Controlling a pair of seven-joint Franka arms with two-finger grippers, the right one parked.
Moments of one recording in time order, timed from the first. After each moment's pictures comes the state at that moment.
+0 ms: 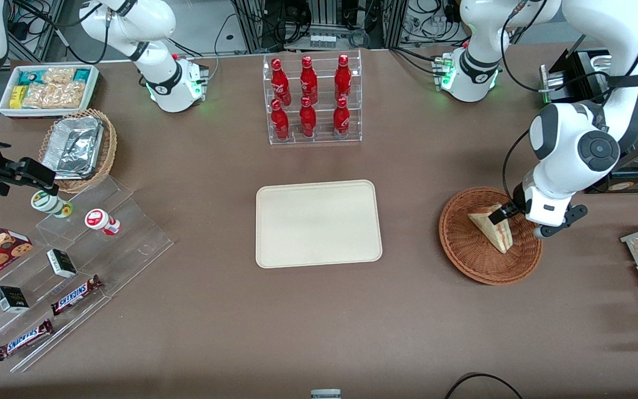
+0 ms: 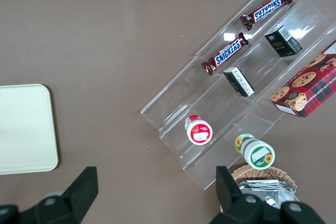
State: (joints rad) arm -0.01 0.13 -0.06 -2.20 0.00 2.31 -0.59
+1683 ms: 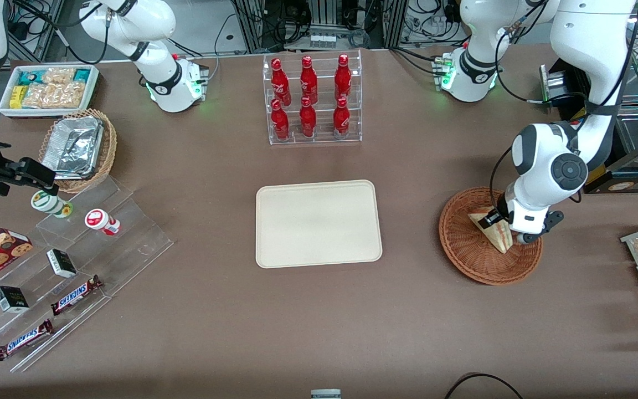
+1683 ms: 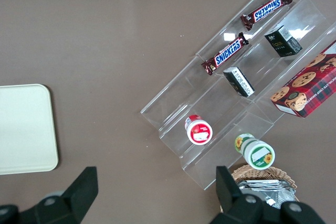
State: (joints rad) arm -0.02 0.26 -0.06 -2.24 0.00 2.43 -0.65
